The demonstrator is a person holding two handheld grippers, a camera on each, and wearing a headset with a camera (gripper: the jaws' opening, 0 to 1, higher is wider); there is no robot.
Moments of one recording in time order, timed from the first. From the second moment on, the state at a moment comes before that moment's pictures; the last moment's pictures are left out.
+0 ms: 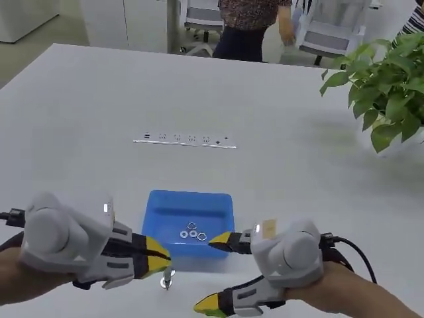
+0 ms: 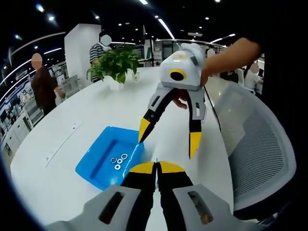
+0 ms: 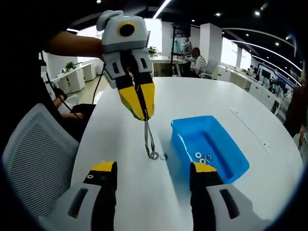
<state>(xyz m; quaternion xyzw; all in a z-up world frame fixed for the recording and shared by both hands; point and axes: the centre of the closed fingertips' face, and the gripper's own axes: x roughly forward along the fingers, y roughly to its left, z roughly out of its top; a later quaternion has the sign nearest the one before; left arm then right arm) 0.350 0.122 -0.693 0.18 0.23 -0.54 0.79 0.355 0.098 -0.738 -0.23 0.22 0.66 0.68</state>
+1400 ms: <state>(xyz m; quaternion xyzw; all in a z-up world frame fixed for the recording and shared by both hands) 0.345 0.125 -0.696 0.18 0.23 -0.53 0.79 0.342 0.151 -0.771 -0.34 0.17 0.75 0.53</state>
